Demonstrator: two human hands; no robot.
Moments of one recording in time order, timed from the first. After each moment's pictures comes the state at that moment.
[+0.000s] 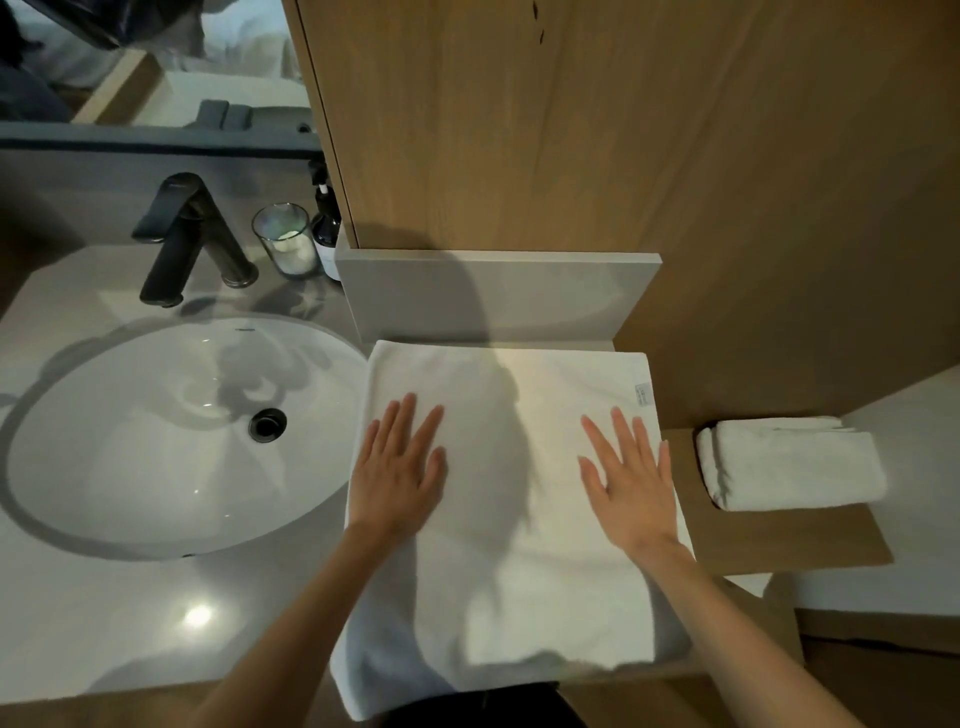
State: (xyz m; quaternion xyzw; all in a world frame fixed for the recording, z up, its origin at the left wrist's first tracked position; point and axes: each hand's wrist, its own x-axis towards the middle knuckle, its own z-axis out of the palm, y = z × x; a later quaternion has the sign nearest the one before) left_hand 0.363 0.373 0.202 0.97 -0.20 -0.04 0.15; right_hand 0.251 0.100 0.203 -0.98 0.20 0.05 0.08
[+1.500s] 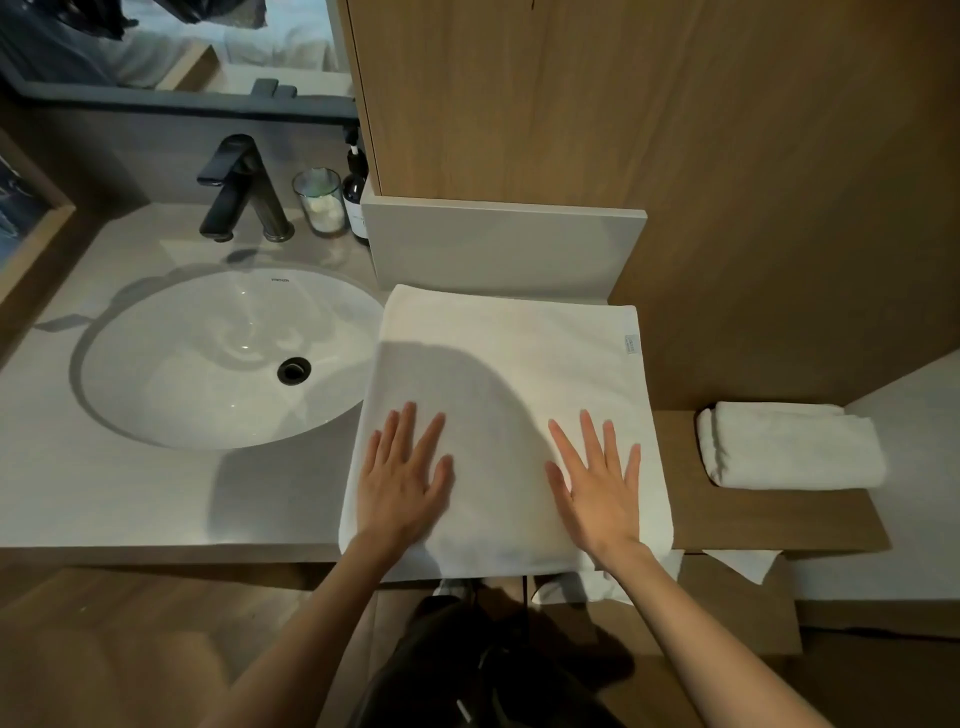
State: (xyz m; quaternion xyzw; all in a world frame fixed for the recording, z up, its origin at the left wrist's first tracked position) left_hand 0.252 0.393 0.200 0.97 -0.17 -0.05 0.18; right_hand 0.177 0.152 0.202 -0.98 0.14 0.06 0.08
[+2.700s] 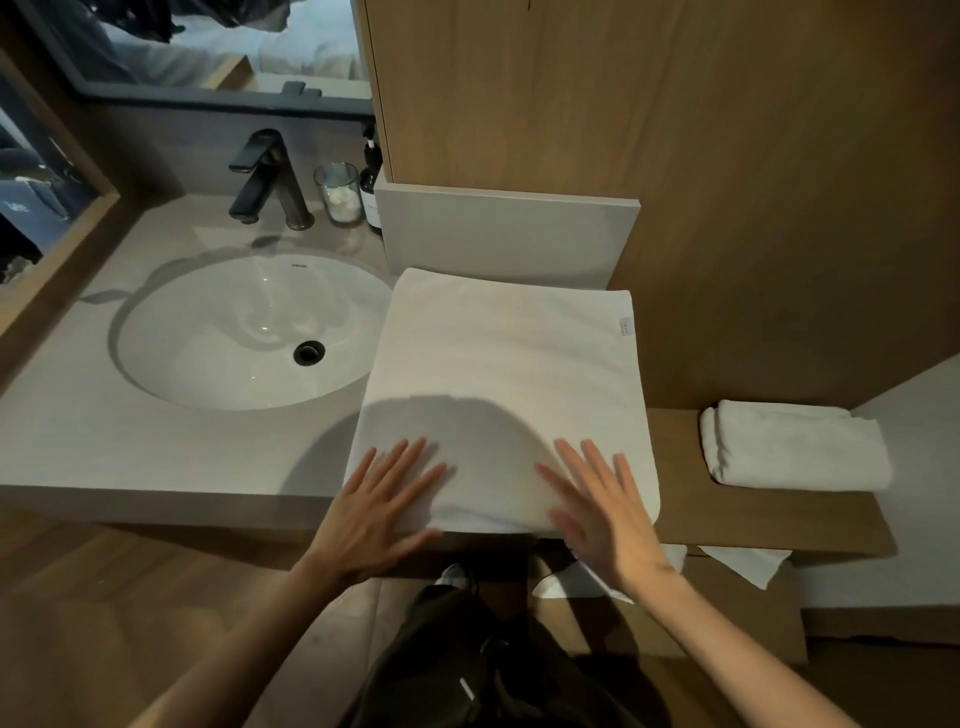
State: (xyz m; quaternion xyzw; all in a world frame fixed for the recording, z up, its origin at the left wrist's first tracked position) left_hand 0.197 0.457 0.193 0.91 -0.41 0.01 0.05; right_hand 0.104 0.138 0.211 -0.99 -0.07 0.01 0.09
